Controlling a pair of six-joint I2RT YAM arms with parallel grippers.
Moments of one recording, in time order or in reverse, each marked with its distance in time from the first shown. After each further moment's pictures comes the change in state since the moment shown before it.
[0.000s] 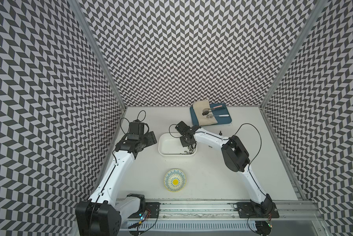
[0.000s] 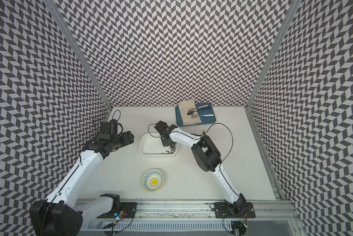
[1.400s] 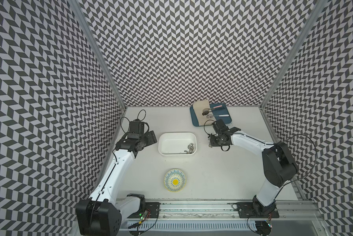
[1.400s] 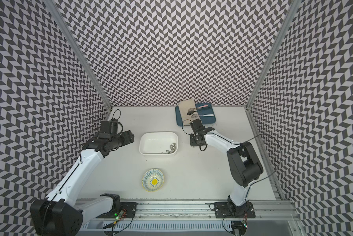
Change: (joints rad) left arm 0.000 0.016 0.017 -0.006 0.007 -0.002; right arm -0.309 -0.597 -0.767 0.231 -0.175 0.034
